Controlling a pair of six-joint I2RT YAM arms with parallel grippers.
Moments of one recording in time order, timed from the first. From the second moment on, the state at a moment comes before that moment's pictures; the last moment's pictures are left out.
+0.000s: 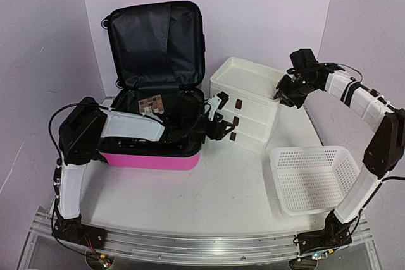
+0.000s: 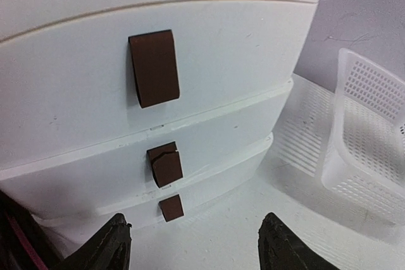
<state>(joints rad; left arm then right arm) -0.87 2.08 1.47 0.31 0.20 -0.03 0.32 1.66 1.59 -0.78 -0.01 0.89</state>
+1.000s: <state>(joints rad) -0.93 2.51 1.96 0.27 -0.20 -0.02 0.33 1.66 1.58 -0.77 0.02 1.01</state>
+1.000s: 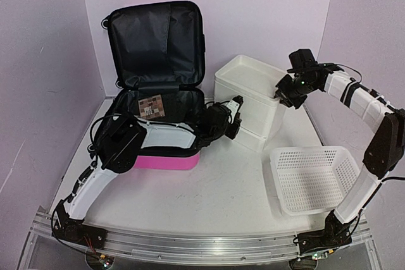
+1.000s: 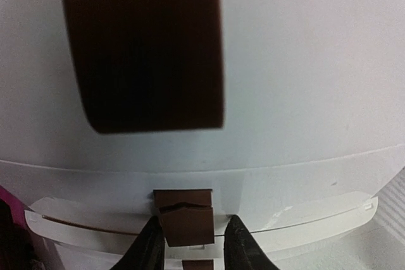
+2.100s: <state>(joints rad) -1.02 2.11 1.50 0.26 -0.10 -0.21 0.27 1.68 1.64 -0.83 0.01 0.83</state>
